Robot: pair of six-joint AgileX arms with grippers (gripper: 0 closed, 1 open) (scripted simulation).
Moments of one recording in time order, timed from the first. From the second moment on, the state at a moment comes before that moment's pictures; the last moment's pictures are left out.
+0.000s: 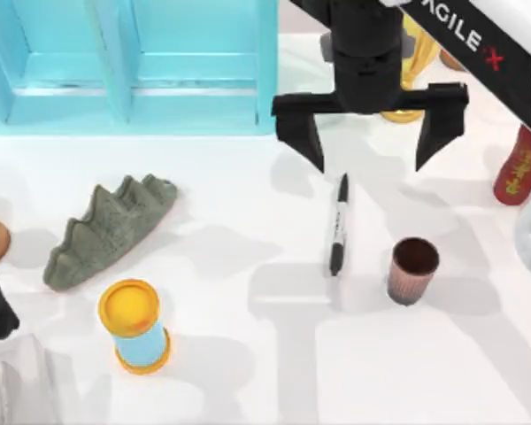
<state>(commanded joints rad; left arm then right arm) 0.00 0.00 0.00 0.00 0.00 0.00 0.57 2.52 2.63 -1.79 0.10 0.69</state>
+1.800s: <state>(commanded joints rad) 0.00 0.00 0.00 0.00 0.00 0.00 0.59 2.71 2.47 -1.47 0.14 0.78</state>
